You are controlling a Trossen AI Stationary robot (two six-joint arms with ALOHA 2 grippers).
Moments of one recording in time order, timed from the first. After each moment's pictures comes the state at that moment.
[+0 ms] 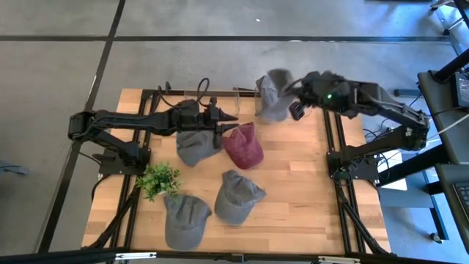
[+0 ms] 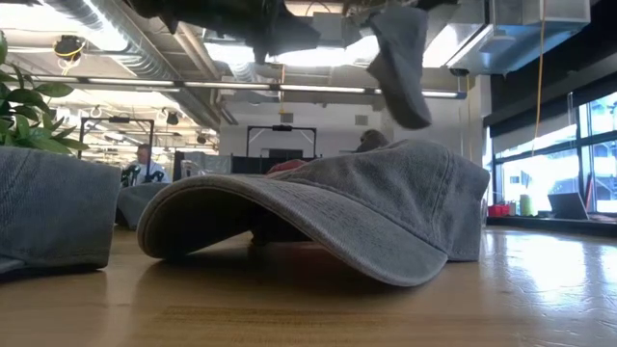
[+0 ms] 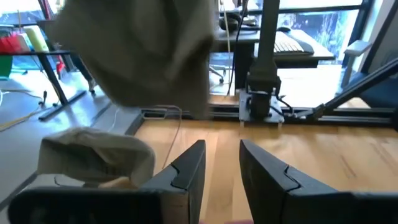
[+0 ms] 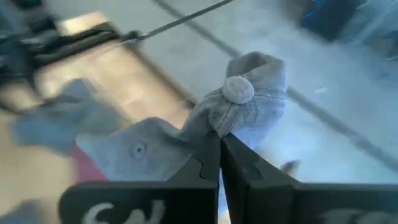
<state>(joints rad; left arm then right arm) 0.21 1.33 0.89 0.29 0.02 0.05 -0.19 1.23 1.62 -1.06 0.55 0.27</state>
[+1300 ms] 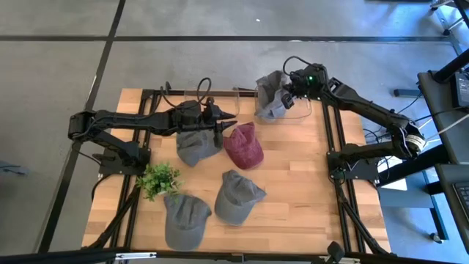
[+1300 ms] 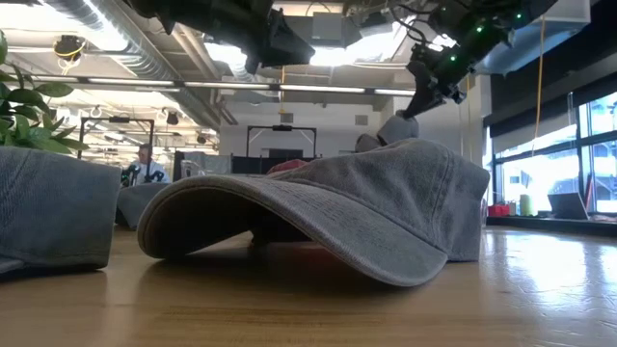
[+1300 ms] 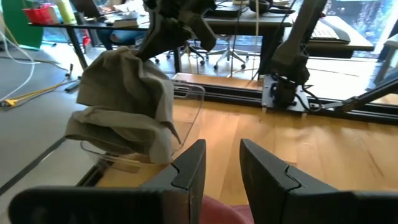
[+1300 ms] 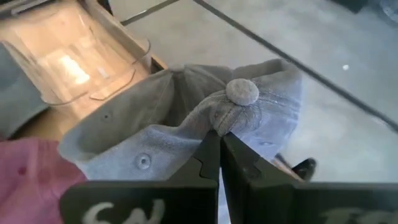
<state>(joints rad) 0.21 1.33 0.89 0.23 -0.09 -0.01 -0.74 1.23 1.00 -0.38 0.03 -0.03</state>
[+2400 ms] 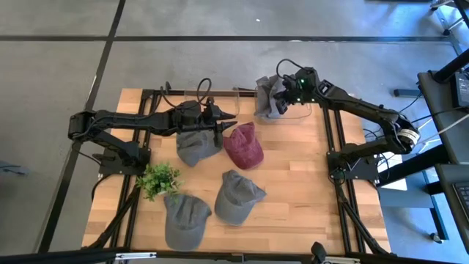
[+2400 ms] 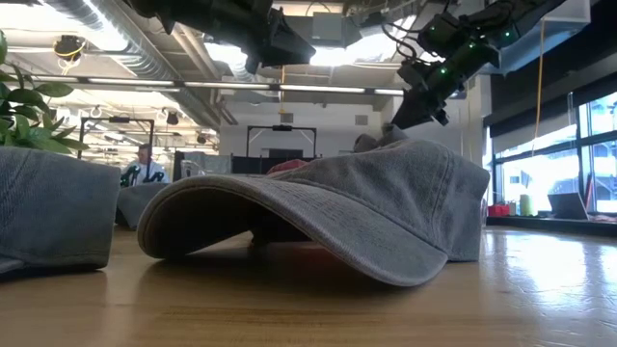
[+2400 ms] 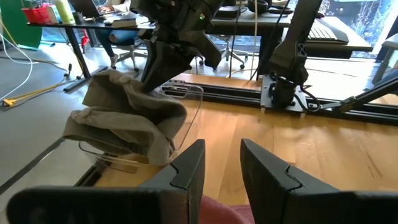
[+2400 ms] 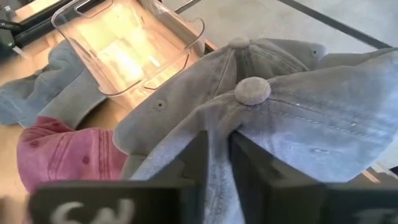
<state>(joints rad) 0.20 1.33 0.89 0.23 -0.09 -0.02 -0.74 1.32 0.96 -0.30 -0.17 0.07</state>
